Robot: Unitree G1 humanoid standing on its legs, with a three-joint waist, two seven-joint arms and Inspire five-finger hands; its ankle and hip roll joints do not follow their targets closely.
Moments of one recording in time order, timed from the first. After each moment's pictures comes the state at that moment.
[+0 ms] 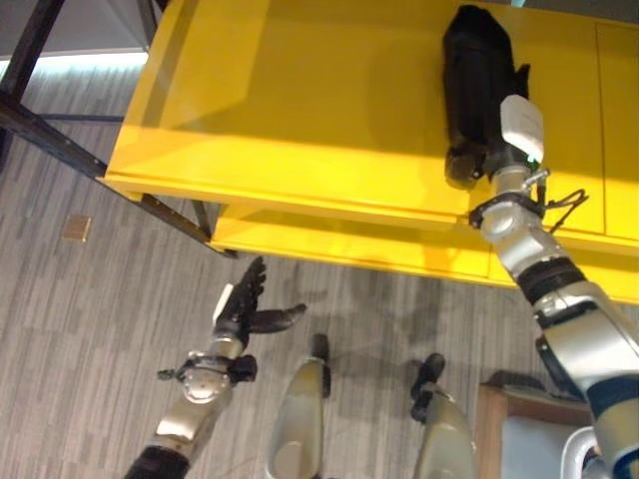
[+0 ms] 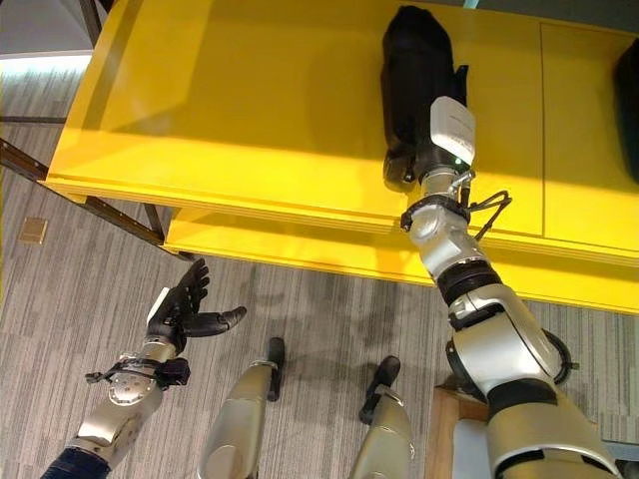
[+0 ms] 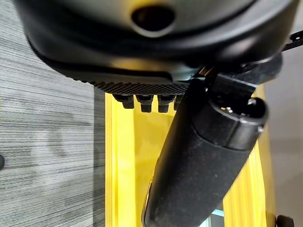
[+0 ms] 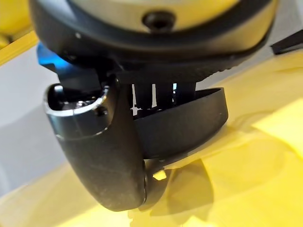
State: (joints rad) left arm -0.06 0.53 -0.29 0.18 -0.47 -0.12 0.19; right arm -1.11 -0.54 0.49 0.99 -0.23 0.03 -0.52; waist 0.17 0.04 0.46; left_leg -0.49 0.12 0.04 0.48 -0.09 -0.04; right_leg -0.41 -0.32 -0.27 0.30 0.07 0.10
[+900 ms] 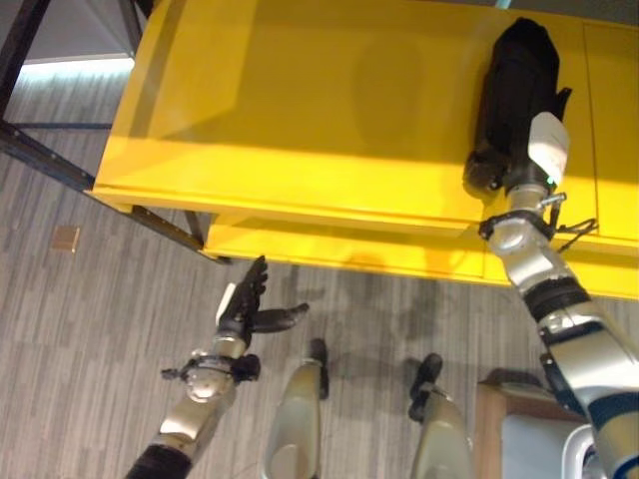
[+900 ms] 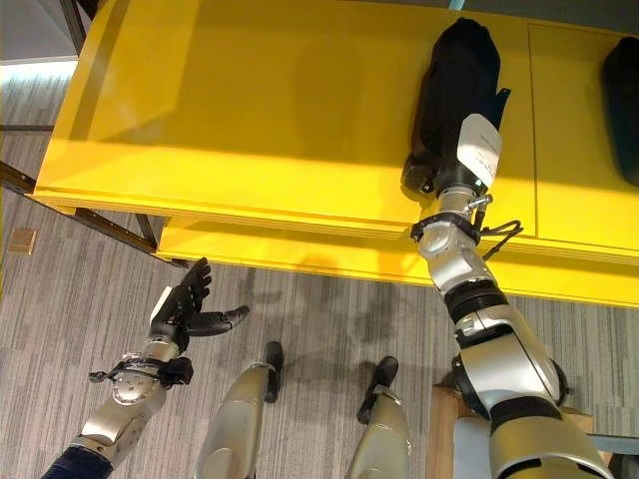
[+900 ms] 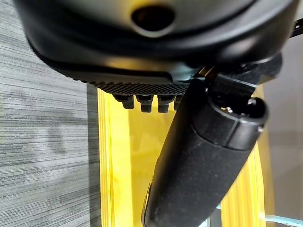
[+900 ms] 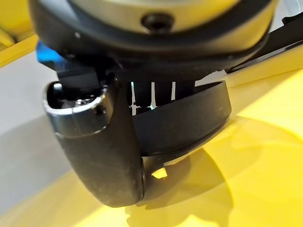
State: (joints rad) left arm -0.06 0.53 -0.31 0.18 -0.47 -0.13 0.21; right arm -0.95 -0.57 0.38 0.84 -0.24 0.05 -0.59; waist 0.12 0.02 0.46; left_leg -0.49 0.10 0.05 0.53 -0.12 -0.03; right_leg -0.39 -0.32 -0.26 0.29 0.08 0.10
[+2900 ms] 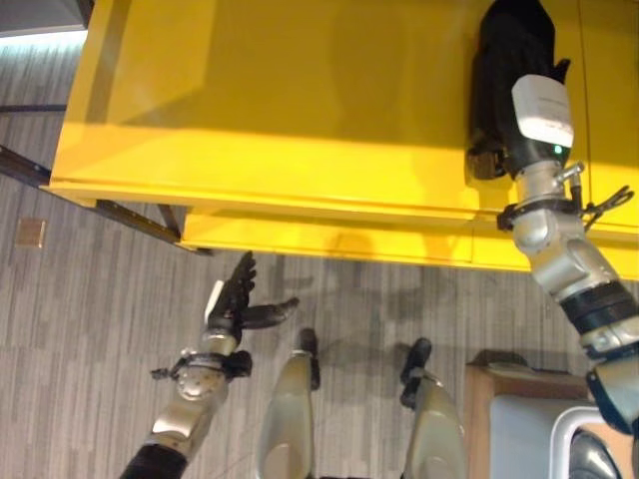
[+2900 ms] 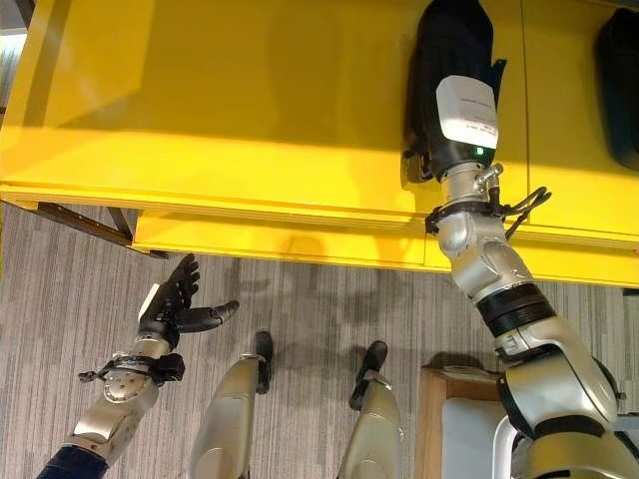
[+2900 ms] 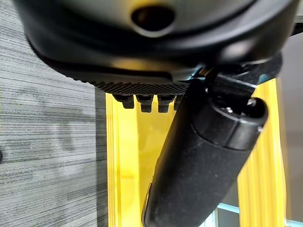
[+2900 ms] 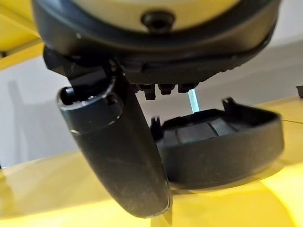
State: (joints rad) left arm -0.05 0.53 -0.24 0.18 -0.46 -0.13 0.21; right arm -0.88 -0.77 0.44 0.43 -0.43 0.07 -0.42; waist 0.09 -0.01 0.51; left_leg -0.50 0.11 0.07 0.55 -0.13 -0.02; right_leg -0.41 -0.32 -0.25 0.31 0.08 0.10
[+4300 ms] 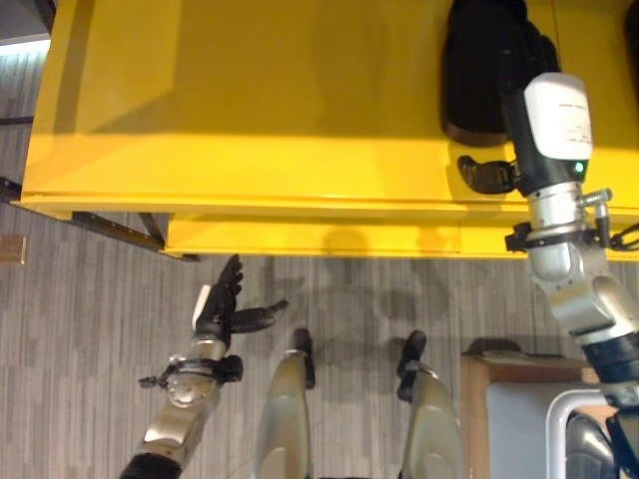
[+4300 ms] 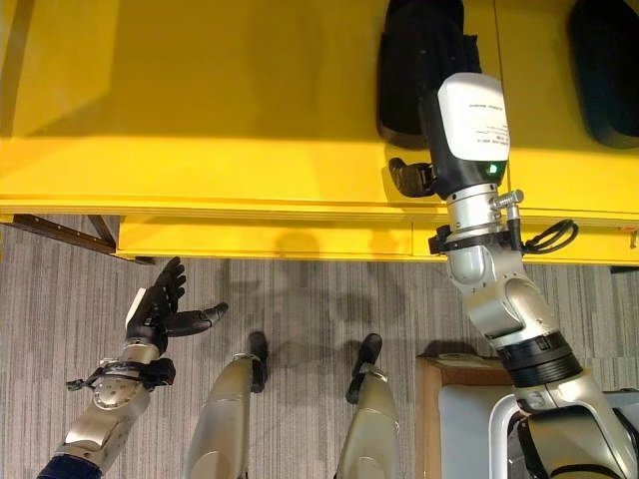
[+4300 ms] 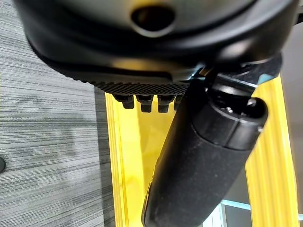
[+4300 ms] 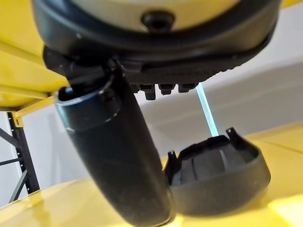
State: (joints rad) left arm -0.01 0.52 -0.19 0.17 -0.42 -0.13 0.21; right arm -0.58 -0.80 0.22 -0.01 -0.55 0.01 -0.41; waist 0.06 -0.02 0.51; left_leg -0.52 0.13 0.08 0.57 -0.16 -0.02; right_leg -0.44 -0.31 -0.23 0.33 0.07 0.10
